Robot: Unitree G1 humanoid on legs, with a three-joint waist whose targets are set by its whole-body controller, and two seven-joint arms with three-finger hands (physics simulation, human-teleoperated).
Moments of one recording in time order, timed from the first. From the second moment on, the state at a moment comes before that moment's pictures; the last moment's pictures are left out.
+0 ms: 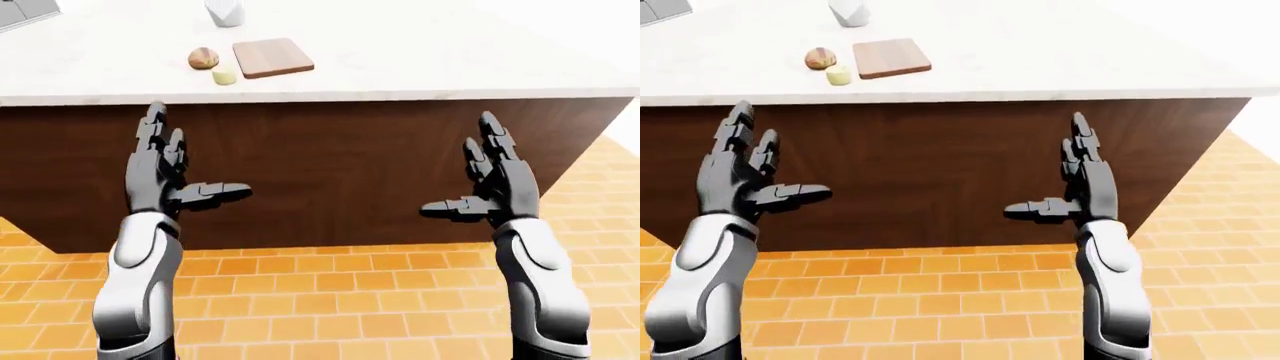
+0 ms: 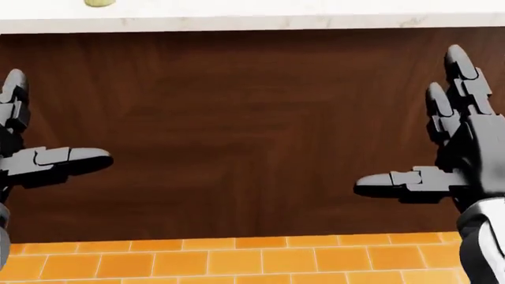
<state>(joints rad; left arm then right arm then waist) -0.34 0.24 0.28 -0.34 -0.25 0.51 0.05 -0.25 -0.22 -0.28 -0.31 0.16 0.43 0.11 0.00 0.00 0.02</state>
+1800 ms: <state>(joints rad) -0.52 0.46 0.36 -0.43 -0.36 0.51 0.09 -0.54 -0.44 -0.33 -0.45 0.20 0.60 0.16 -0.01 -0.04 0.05</state>
